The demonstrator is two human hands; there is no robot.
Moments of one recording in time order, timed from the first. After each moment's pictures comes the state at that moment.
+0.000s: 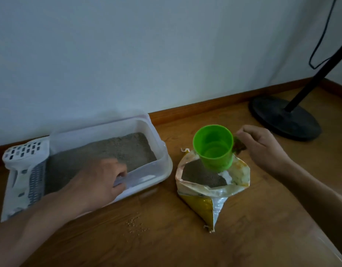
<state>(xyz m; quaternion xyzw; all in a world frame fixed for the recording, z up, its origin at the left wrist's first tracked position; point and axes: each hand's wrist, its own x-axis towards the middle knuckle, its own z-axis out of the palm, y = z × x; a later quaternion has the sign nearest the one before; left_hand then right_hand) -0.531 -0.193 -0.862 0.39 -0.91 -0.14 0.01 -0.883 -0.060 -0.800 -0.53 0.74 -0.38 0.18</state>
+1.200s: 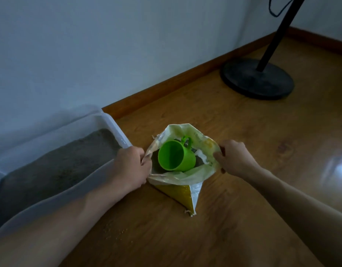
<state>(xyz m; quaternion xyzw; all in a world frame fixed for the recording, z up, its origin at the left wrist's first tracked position) -0.695 -0.162 -0.887 0.45 -0.83 -0.33 0.06 -0.928 -0.015 -0.897 -0.39 0.88 -0.17 0.19</state>
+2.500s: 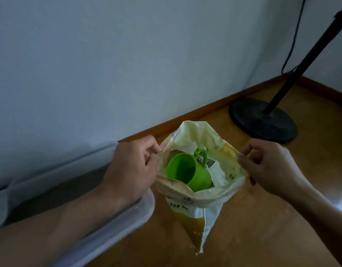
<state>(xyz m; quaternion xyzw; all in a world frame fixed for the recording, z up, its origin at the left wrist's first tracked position) -0.682 -0.226 -0.768 0.31 -0.84 -0.34 0.29 -0.910 -0.063 -0.731 -0.43 0.86 -0.26 0.11</state>
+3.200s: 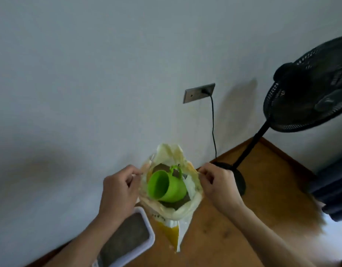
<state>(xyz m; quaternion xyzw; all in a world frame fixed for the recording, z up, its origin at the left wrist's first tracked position) -0.631 -0.192 -0.090 0.41 -0.79 -0.30 0.35 -0.860 -0.066 -0.067 -0.50 0.79 -0.35 0.07</state>
